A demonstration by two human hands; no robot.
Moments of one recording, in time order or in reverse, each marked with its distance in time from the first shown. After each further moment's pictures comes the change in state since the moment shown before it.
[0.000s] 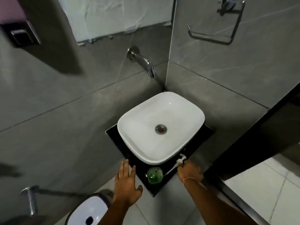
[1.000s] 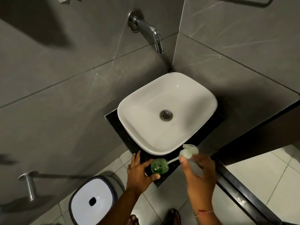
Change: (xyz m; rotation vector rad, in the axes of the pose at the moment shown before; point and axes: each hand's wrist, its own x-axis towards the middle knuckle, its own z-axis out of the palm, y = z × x) left_hand 0.037 0.005 0.050 -0.381 -0.010 0.001; right_hand -0.078 -0.004 -0.020 0.850 0.389 -0.411
